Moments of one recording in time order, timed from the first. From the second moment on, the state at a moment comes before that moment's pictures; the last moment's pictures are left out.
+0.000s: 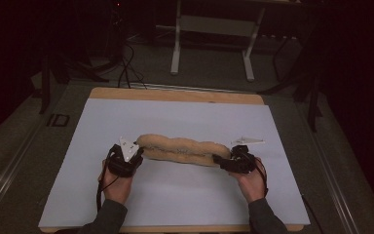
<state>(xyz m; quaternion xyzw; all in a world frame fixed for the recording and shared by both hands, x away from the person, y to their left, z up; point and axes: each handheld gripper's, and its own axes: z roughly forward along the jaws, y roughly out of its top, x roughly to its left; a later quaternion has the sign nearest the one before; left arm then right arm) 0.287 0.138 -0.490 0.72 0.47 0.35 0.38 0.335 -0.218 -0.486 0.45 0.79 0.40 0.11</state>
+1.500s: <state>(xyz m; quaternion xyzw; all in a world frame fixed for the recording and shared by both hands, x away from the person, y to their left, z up) 0.285 0.129 -0.504 0.73 0.48 0.32 0.37 0.344 -0.236 -0.504 0.49 0.77 0.39 0.13</state>
